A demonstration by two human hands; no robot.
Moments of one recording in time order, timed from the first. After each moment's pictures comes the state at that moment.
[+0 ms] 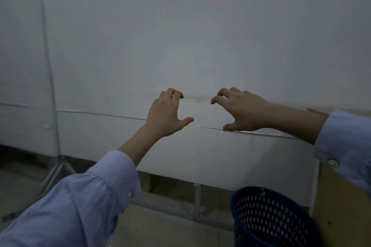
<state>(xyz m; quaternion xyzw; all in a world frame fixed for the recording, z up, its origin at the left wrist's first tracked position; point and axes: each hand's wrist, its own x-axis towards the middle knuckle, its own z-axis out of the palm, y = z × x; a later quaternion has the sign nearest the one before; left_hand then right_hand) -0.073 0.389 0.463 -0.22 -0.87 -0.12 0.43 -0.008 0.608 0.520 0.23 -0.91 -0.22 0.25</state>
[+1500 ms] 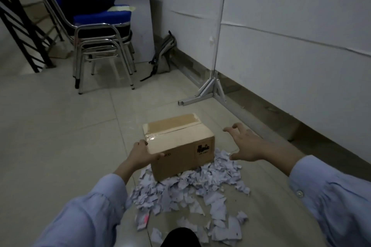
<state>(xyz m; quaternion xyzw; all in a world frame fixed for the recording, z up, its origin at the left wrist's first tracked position) 0.082 -0.024 0.098 0.45 -0.84 -0.31 0.04 -0.150 0.232 0.182 0.50 -0.86 -0.03 -0.12</state>
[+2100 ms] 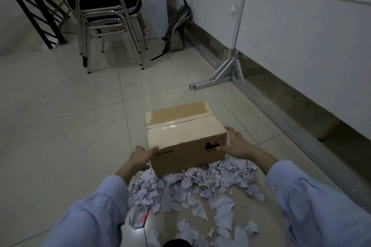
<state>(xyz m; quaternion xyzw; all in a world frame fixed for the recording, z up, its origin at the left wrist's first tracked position) 0.047 -0.055 0.028 0.59 -0.64 -0.50 0.03 -0.216 0.141 0.062 0.36 -0.84 0.21 -0.36</state>
